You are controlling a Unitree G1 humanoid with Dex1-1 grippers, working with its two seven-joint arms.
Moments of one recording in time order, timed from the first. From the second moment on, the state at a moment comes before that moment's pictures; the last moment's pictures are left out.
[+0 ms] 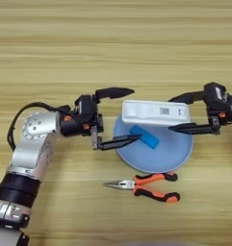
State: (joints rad) left arm -0.30 0.34 -0.14 0.18 -0.44 -0.24 -1.30; right arm -0.41 -0.67 0.16 -0.07 0.33 0.17 1.34
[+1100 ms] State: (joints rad) left arm -0.30 0.34 -0.18 0.18 -0.43 -0.24 -1.32; right arm -0.43 -0.66 0.18 -0.07 0.33 0.17 1.34
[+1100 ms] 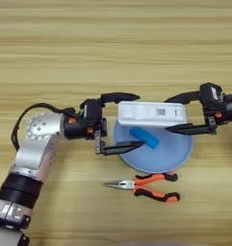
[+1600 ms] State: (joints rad) left arm -0.31 0.36 -0.18 0.18 -0.43 -0.24 -1.32; right arm -0.43 -0.65 0.19 -0.07 0.33 0.16 1.35
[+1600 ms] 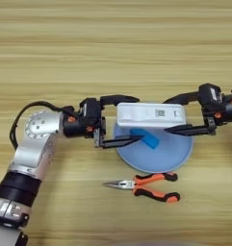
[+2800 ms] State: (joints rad) left arm -0.32 0.37 -0.18 0.19 -0.43 -0.24 -1.32; right arm -0.43 -0.65 0.19 -0.06 0.34 0.16 1.36
